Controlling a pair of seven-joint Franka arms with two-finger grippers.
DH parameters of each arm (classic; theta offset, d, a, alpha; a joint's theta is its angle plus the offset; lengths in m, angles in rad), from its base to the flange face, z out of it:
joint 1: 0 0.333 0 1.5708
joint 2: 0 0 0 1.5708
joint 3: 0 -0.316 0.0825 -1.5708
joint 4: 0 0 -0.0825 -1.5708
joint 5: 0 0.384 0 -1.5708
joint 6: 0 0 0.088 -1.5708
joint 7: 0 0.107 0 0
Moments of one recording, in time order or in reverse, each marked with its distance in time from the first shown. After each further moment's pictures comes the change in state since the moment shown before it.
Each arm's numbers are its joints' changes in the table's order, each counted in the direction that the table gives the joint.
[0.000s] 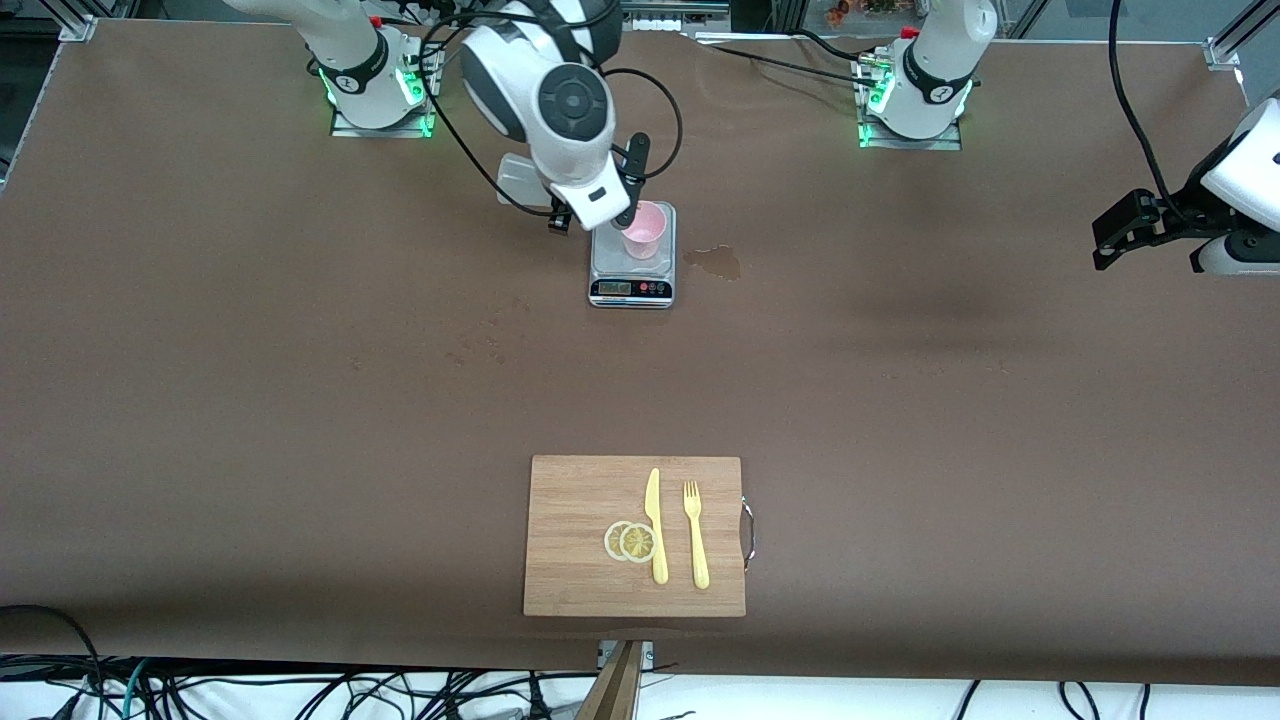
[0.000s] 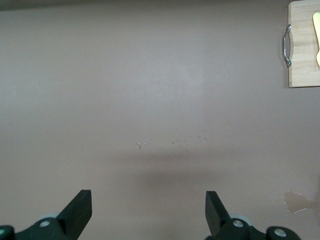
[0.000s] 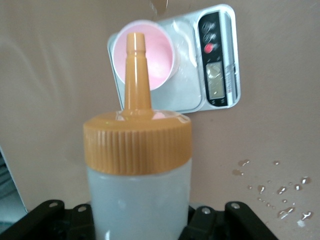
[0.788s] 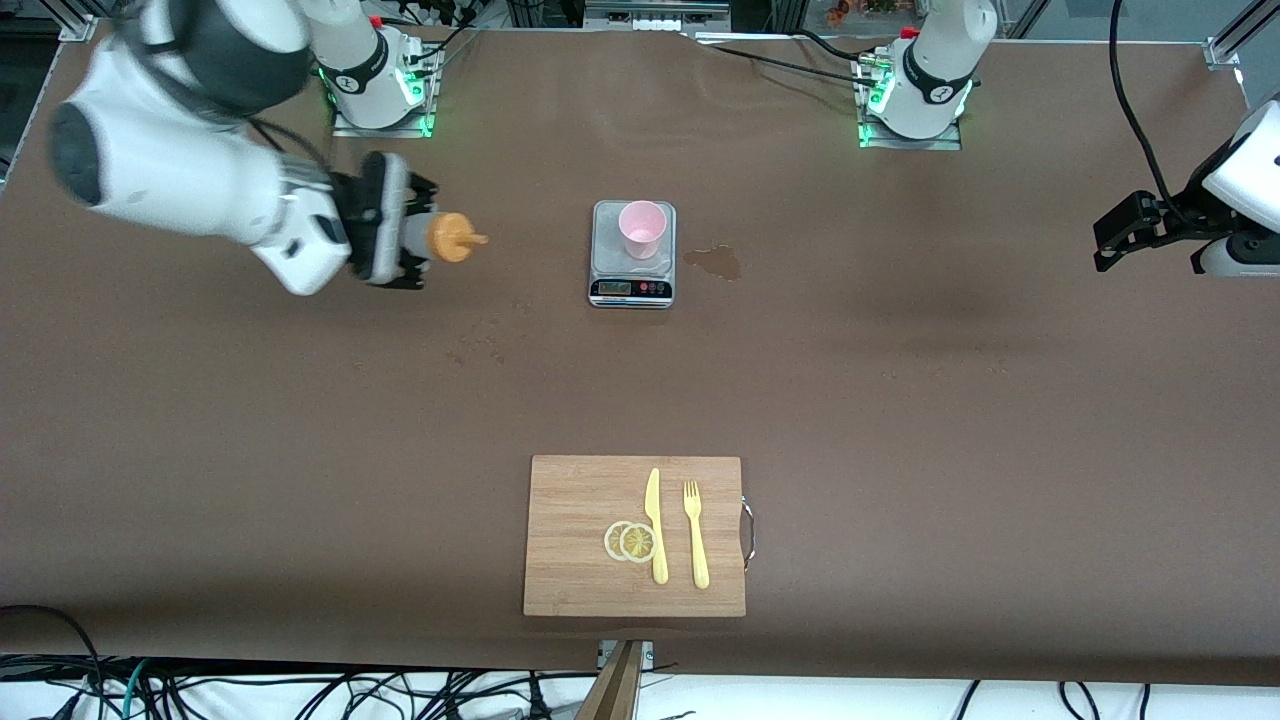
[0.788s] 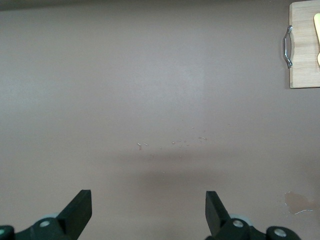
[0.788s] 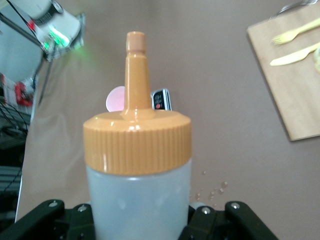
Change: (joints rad) left arm 0.001 0.000 -0.001 -0.003 0.000 -0.006 0.000; right arm -0.293 0.151 0.304 0.008 0.474 0.102 -0.629
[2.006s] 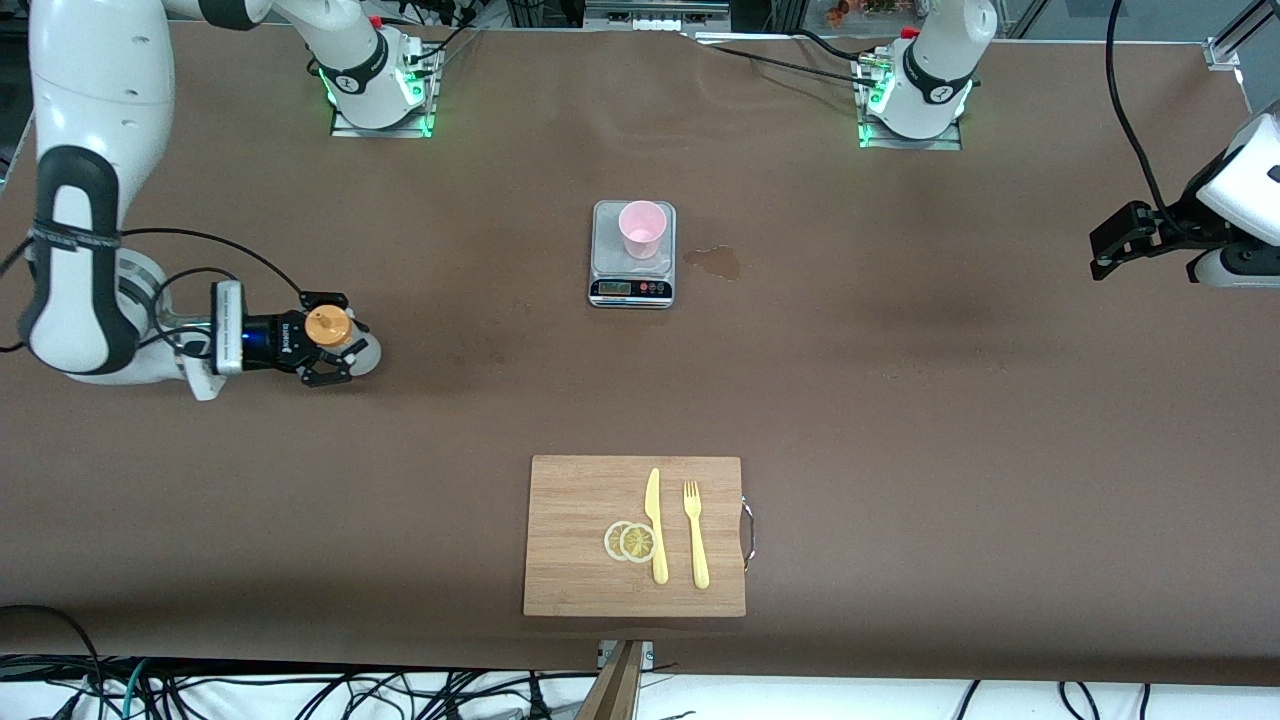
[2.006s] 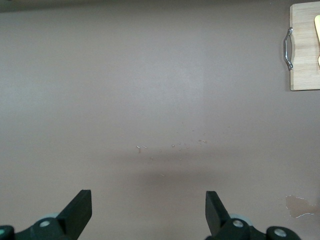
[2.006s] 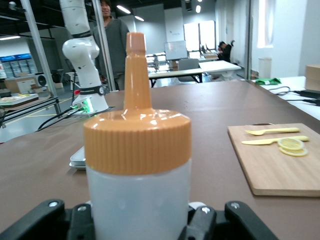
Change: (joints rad) left arm 0.000 -0.014 0.001 -0.002 0.000 -0.019 0.000; right arm -0.296 -0.608 0.172 -0.037 0.722 0.416 -1.190
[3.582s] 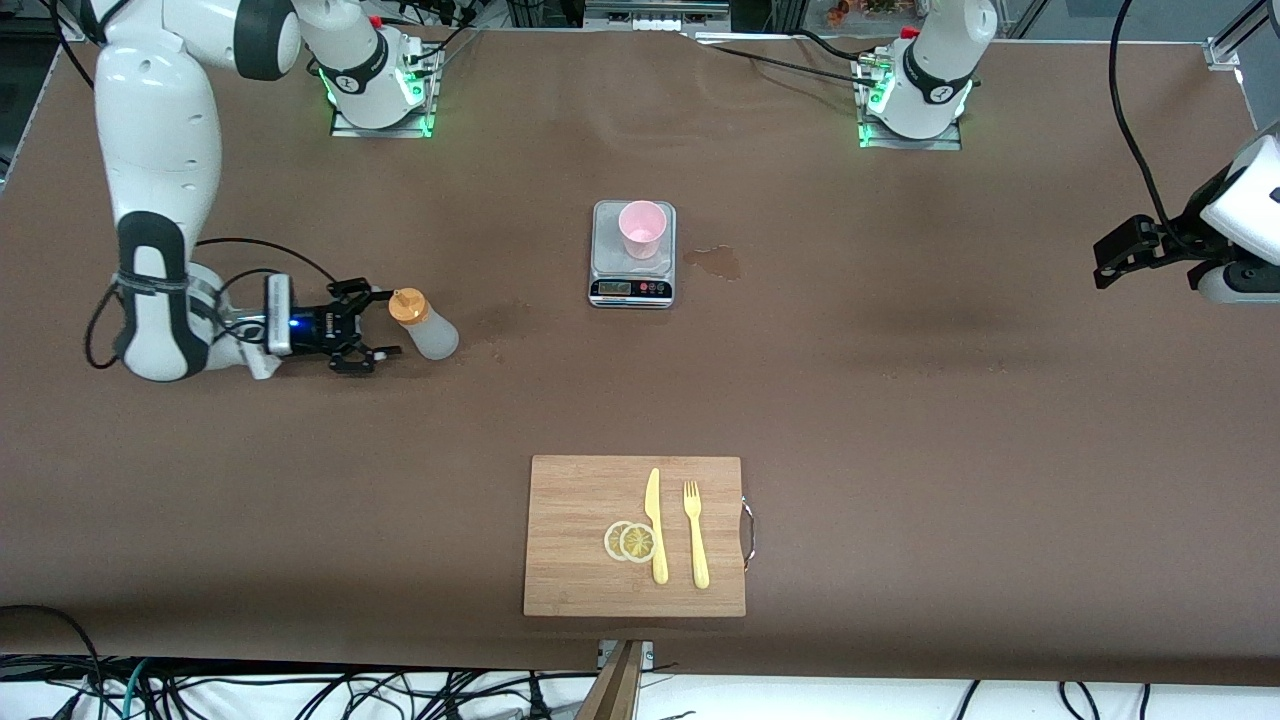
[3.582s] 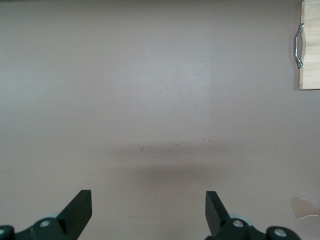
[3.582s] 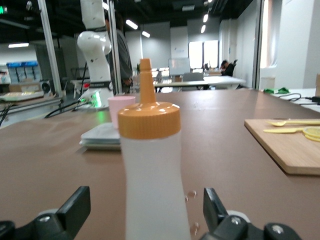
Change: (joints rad) left arm 0.015 -0.024 -0.010 -0.004 0.000 -0.005 0.004; right arm -0.012 -0.123 0.033 -0.060 -0.009 0.049 -0.240
